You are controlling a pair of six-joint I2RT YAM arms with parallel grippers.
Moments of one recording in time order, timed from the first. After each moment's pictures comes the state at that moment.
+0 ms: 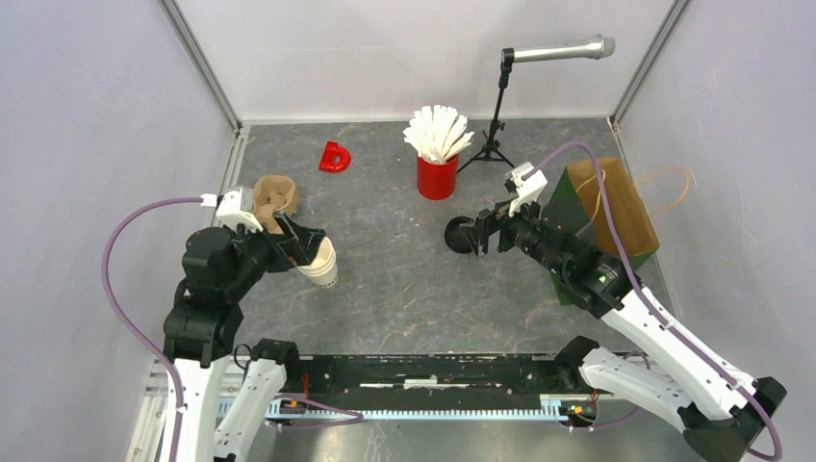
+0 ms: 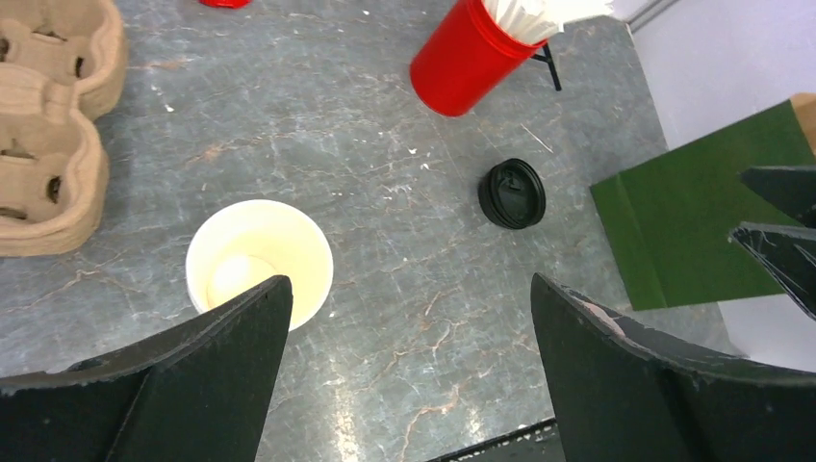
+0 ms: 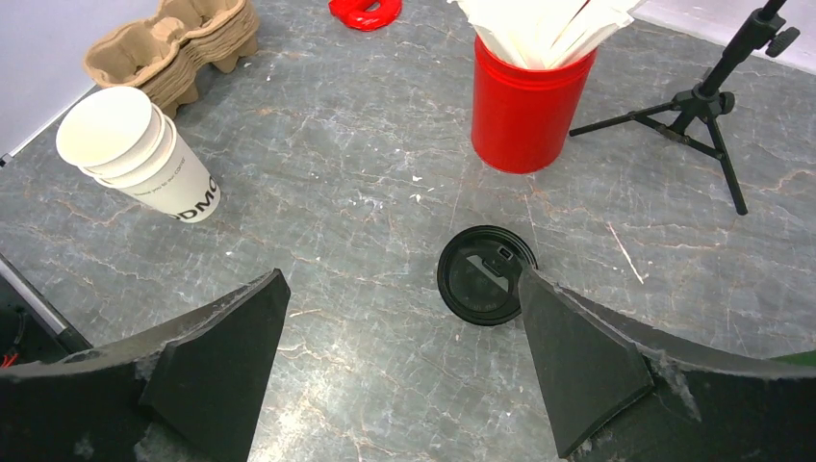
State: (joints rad) left arm -0.11 0.55 1.00 -0.78 0.24 -0.43; right arm 0.69 0.85 0.89 -0.29 0.05 0.13
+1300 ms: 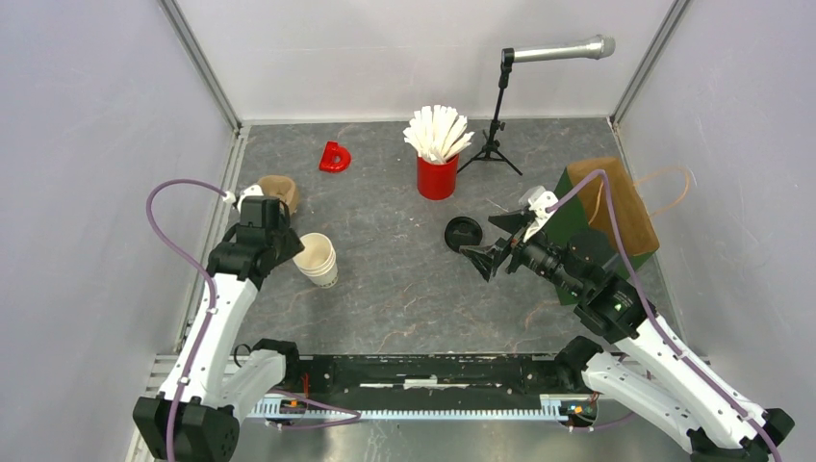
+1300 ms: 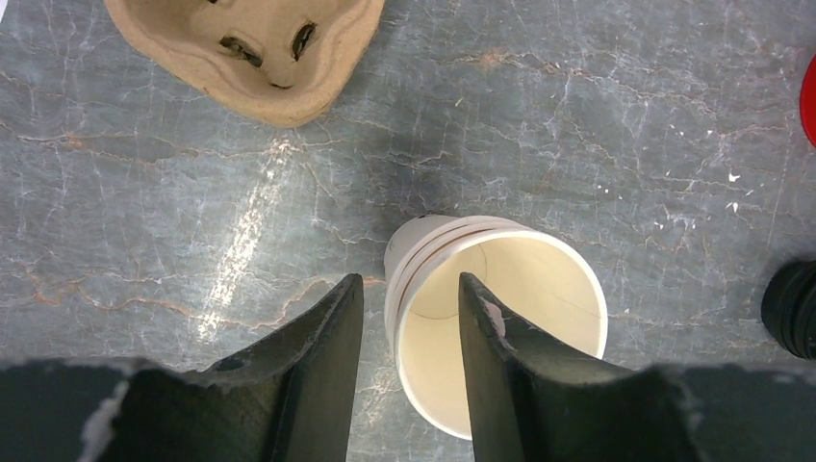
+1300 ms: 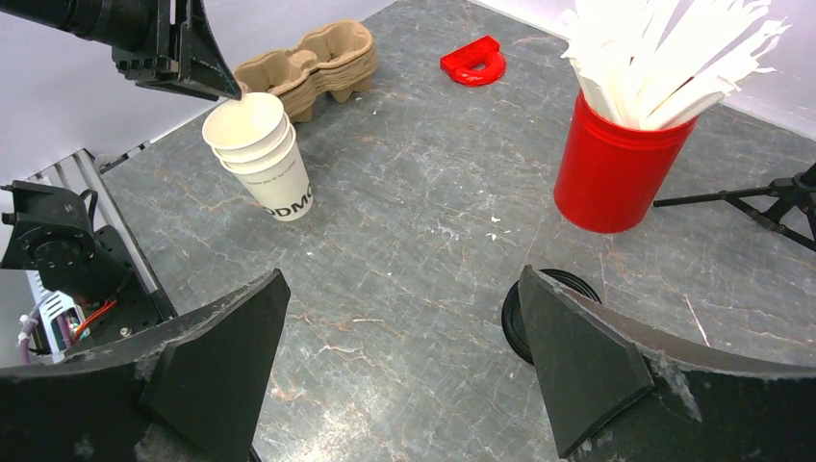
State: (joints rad) left arm -0.11 0.91 0.87 -0.81 -0.25 -0.56; right arm 0.69 0.65 0.72 -0.14 -0.18 0.11
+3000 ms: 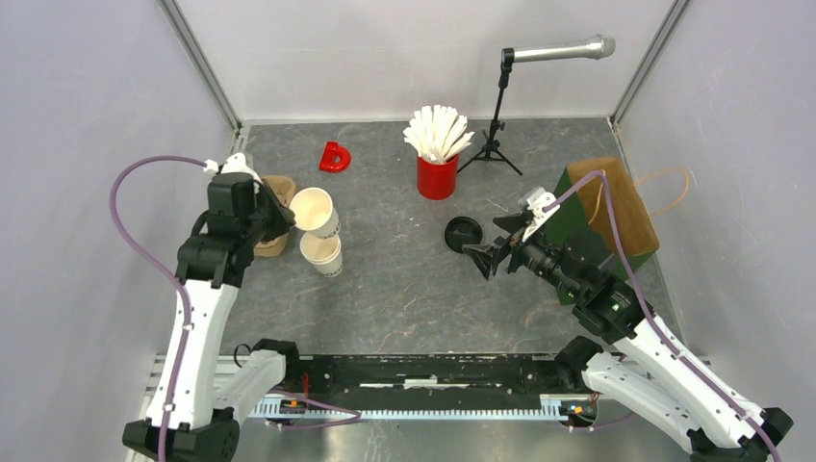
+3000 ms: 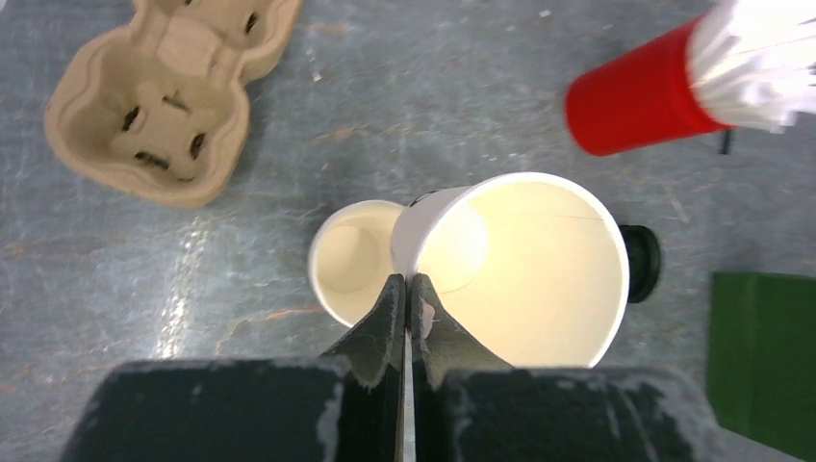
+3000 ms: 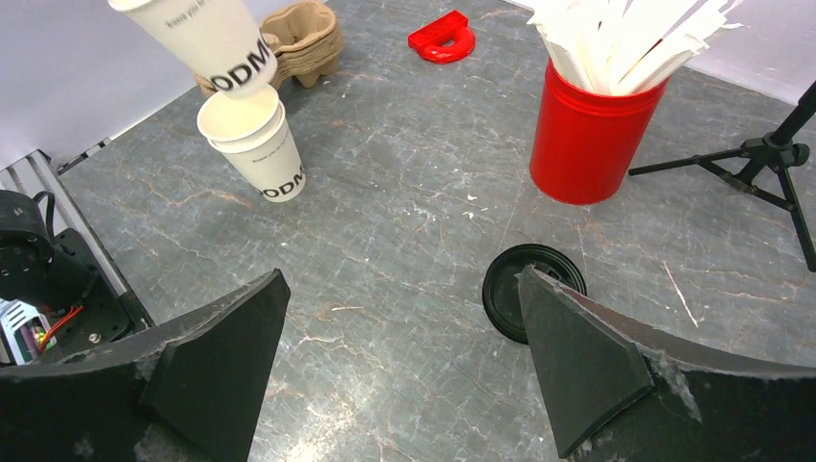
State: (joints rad) left arm -0.11 0.91 1.14 -0.87 -0.10 -0.50; right arm 0.69 0.64 0.70 -0.16 -0.10 0.12
